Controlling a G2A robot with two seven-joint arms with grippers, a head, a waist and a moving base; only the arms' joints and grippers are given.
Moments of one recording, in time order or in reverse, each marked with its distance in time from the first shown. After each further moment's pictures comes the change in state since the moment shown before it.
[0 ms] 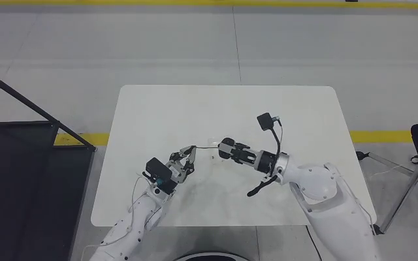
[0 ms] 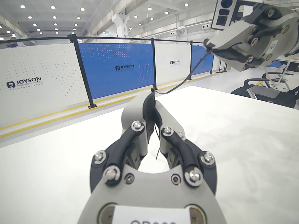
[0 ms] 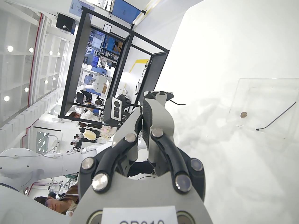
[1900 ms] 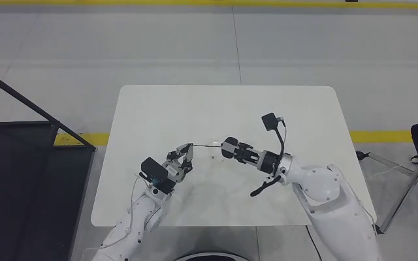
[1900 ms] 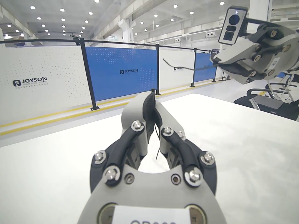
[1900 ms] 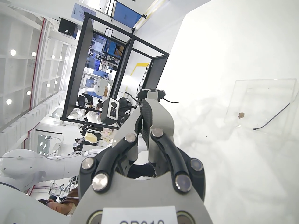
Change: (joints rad) left arm 0.028 -0.025 -0.039 -0.034 -0.016 -0.004 0.008; right arm -0.023 0.004 0.029 -0.011 0.008 0.002 -0.002
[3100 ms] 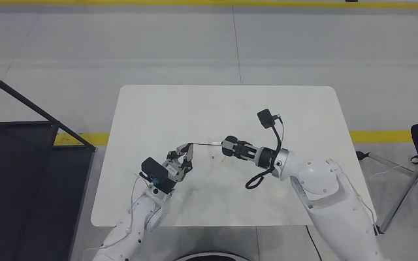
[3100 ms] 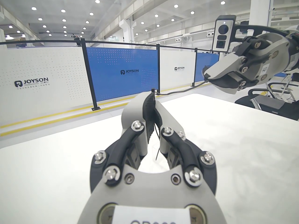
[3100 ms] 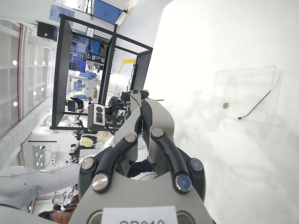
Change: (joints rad) left arm 0.001 -0.005 -0.005 -0.002 0.010 0.004 -0.004; right arm 0.053 -0.003 -0.027 0.014 -0.031 0.147 0.022
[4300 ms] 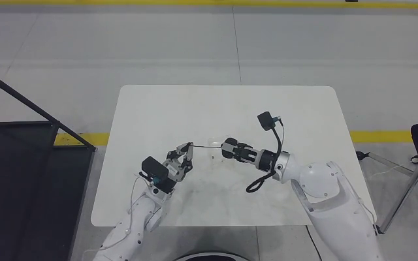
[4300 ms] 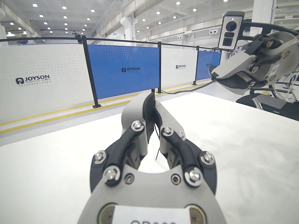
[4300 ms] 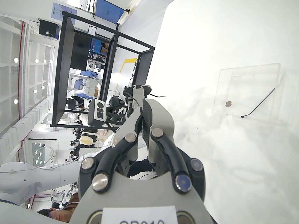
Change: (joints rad) left arm 0.011 -0.005 -0.009 -0.020 0.001 0.002 -0.036; right arm -0.027 0.004 0.010 -0.025 -0.005 -0.020 0.000
